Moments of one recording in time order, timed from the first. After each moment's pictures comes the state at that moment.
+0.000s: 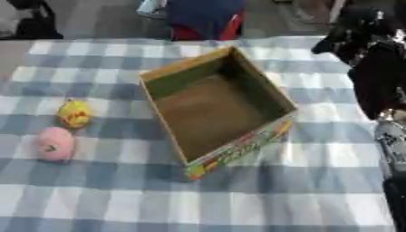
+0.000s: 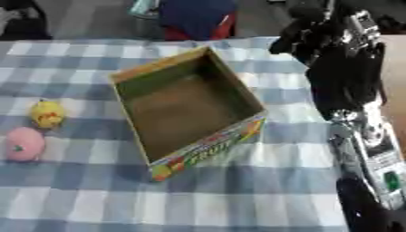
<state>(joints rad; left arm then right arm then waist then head) -0.20 0.26 0.47 -1.98 -0.07 -0.27 0.47 -0.44 -0.33 -0.04 -1.94 -0.34 -0.04 0.02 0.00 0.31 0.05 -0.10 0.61</state>
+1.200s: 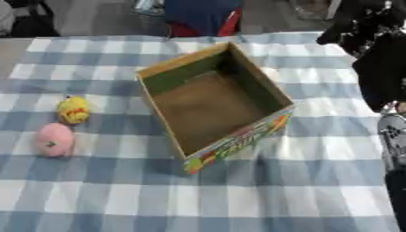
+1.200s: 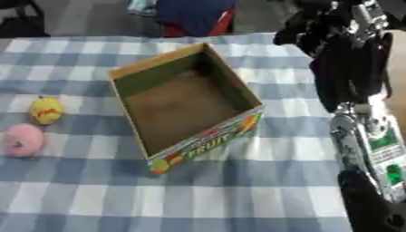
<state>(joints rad) -0.13 0.58 0.46 -1.92 -0.37 -0.17 0.49 -0.44 -0.33 -0.04 -1.94 -0.34 -0.04 0.01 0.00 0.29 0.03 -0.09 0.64</state>
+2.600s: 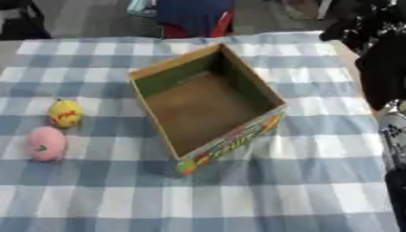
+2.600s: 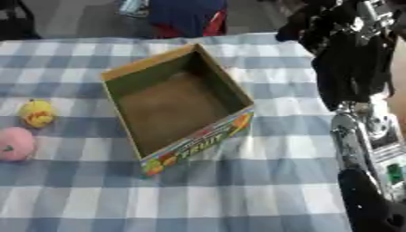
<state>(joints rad) -0.35 1.04 0.21 -1.45 -0.67 -0.36 0.13 -0.45 -0.32 -0.05 -1.95 -0.34 -0.05 0.00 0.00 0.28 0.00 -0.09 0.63</state>
